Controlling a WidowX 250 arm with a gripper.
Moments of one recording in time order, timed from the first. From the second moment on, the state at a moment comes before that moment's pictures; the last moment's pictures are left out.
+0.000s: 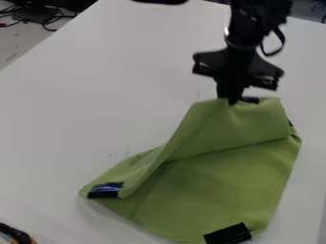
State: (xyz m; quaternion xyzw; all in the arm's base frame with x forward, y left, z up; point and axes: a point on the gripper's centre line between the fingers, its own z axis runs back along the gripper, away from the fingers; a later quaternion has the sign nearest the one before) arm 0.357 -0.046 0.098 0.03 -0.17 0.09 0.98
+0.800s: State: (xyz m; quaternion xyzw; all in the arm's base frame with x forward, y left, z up) arm 0.452 0.058 0.116 0.01 -0.20 0.16 0.97
